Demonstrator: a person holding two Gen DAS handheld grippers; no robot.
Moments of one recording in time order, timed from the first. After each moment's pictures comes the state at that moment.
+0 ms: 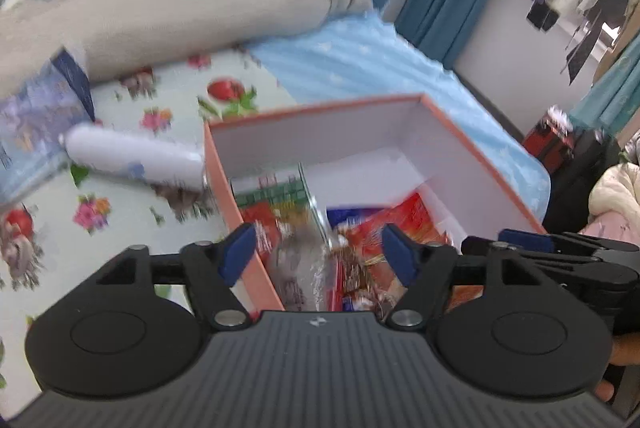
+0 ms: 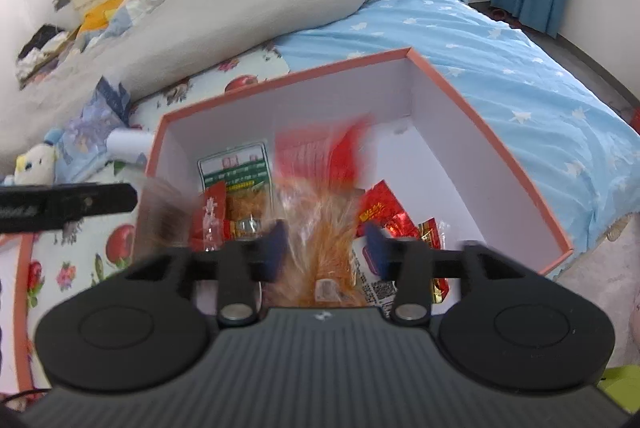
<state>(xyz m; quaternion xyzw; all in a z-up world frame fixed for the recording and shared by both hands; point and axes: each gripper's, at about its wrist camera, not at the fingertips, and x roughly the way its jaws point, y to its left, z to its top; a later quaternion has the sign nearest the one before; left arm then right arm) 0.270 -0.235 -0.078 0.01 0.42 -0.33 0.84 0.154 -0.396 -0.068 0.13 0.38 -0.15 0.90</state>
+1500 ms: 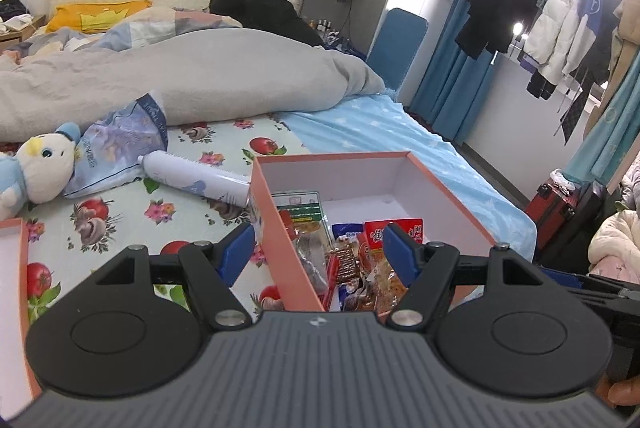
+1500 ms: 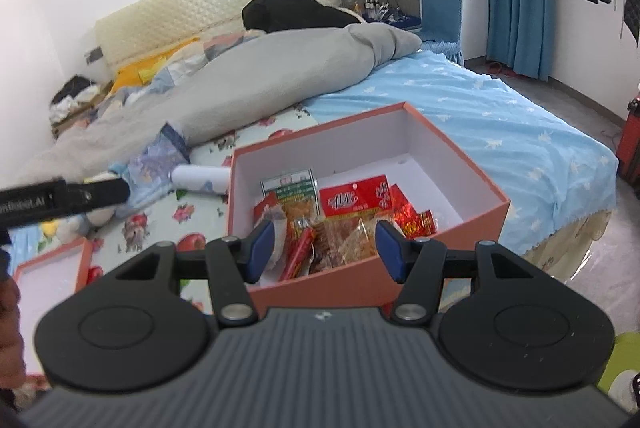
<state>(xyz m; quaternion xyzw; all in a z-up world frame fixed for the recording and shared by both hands) 0.110 -0.131 0.001 -0.04 0.32 -0.29 0.90 0.026 -0.321 -0.011 0.12 0.30 -0.15 0.94</state>
